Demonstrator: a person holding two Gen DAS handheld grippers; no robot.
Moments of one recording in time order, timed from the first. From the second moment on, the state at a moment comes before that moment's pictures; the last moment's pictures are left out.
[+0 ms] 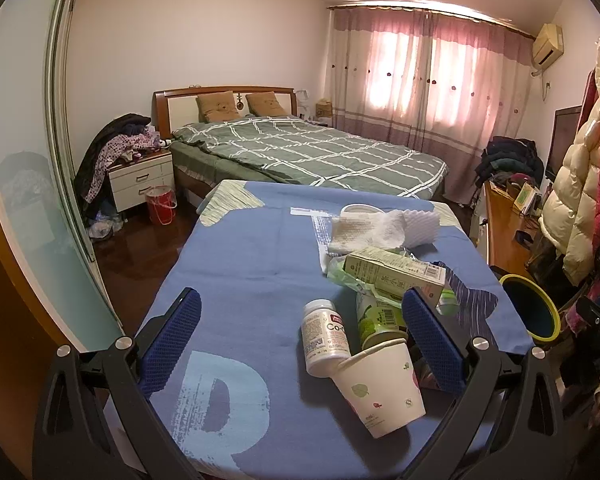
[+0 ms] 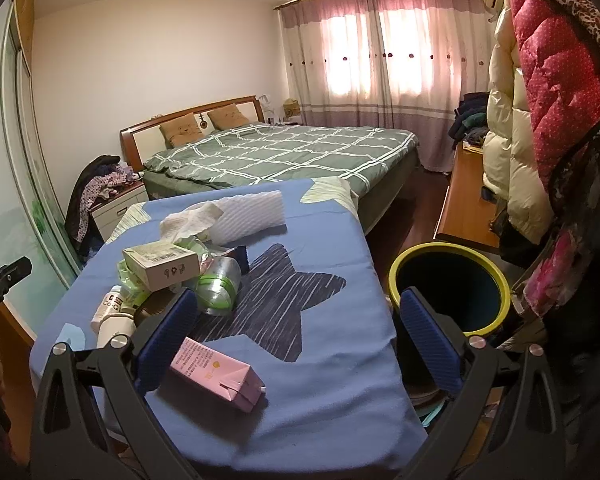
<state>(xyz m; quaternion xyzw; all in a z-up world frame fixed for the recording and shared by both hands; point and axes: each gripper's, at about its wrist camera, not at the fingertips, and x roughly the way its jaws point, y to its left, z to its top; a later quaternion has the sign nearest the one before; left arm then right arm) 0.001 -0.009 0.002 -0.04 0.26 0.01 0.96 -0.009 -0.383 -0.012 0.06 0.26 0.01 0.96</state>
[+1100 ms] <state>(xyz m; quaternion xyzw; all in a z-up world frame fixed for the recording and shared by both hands) 0.008 0.001 0.010 -0.04 0.26 0.02 0.96 0.003 -0.378 -0.008 0.06 0.26 0.02 0.96</state>
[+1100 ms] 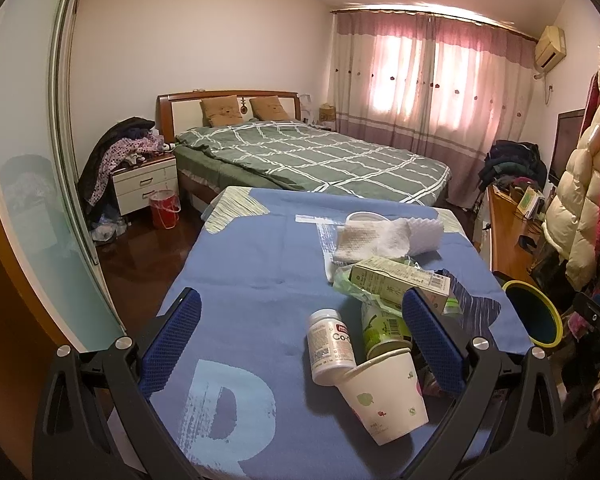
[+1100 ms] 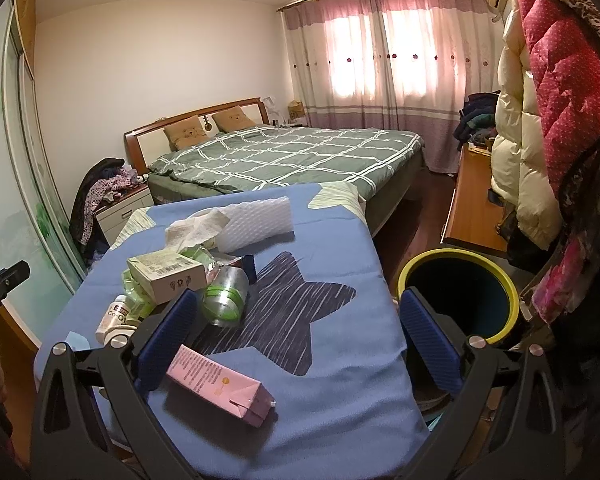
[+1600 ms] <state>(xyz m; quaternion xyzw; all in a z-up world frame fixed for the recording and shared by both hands) 0.009 -0.003 0.004 -0.04 0.26 0.02 0.96 0.008 -0.375 -0.013 0.06 0.27 0.02 0.96</state>
